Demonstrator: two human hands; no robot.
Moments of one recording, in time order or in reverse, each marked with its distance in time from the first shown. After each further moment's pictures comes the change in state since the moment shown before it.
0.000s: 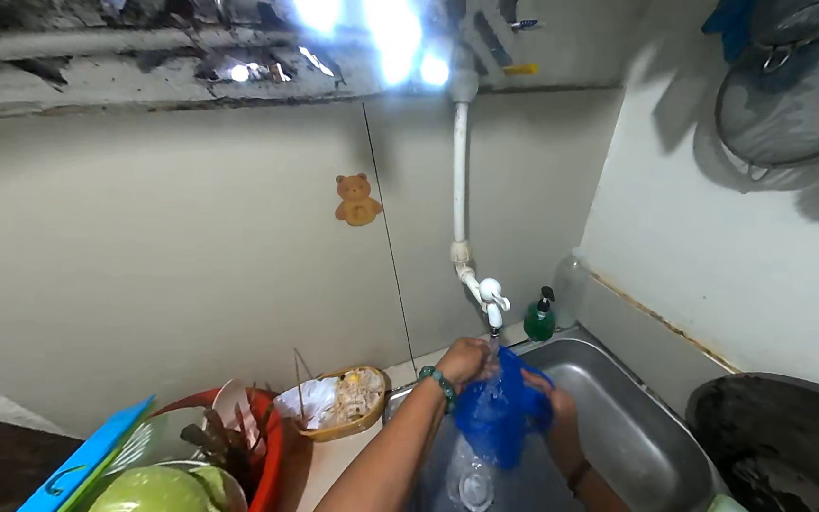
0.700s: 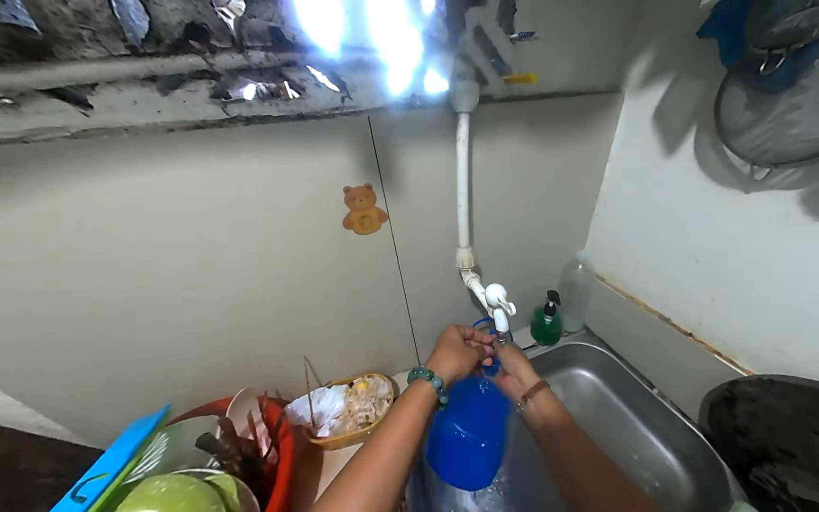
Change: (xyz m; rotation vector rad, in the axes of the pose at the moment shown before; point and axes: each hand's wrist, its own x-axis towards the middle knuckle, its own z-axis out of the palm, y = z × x) left_hand -0.033 0.032 -0.020 0.344 0.101 0.110; right_hand 0.068 -0.099 0.097 0.504 -0.005 0.815
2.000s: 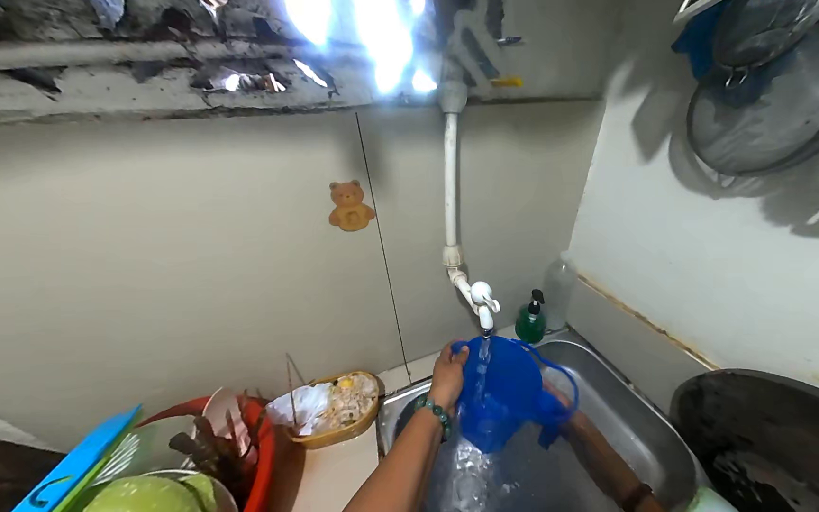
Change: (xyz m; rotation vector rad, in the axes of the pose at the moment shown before) left_hand 0.043 -0.085 0.053 -0.514 0.206 0.096; right_hand -0.011 0.029 -0.202 -0.502 -0.385 -0.395
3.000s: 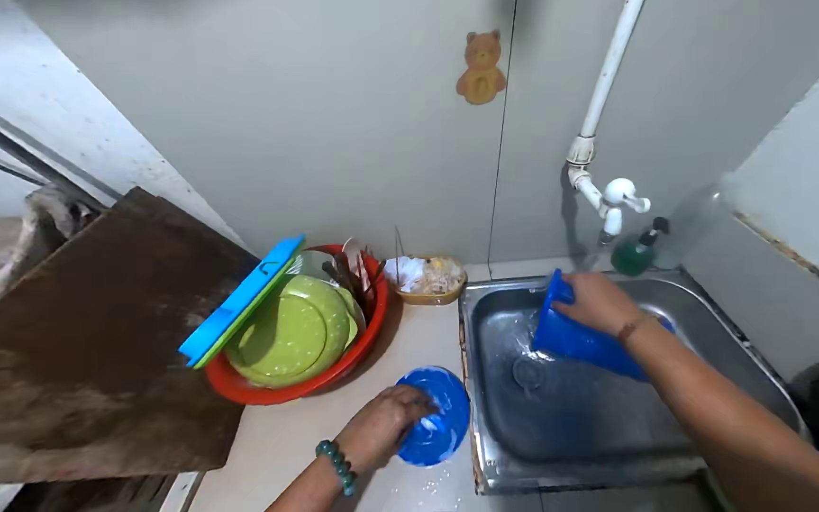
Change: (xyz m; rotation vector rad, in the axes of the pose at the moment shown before) left_hand -0.263 -0.088 -0.217 1.227 -0.360 0.236; right_hand 0.059 -0.096 0.130 -1.416 -0.376 -0.032
